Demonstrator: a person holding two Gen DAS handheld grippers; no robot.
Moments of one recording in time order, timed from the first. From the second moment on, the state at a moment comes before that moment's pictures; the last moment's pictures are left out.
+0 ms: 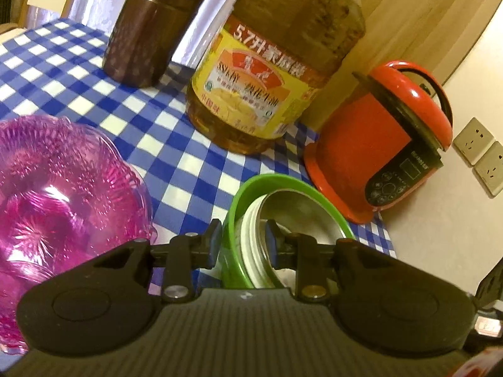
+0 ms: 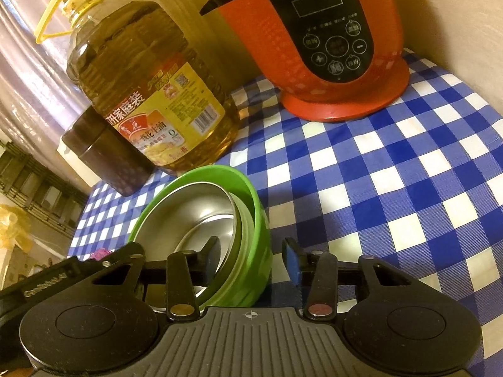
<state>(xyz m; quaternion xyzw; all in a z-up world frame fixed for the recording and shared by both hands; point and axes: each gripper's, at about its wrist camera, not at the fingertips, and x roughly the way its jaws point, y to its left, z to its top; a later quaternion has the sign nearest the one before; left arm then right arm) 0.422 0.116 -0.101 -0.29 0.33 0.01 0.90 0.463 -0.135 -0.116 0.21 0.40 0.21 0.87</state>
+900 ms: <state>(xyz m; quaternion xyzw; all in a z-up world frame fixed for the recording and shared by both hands) 0.433 0.097 -0.112 -0.24 0.35 0.02 0.90 0.475 -0.127 -0.135 0.22 0.40 0.22 0.86</state>
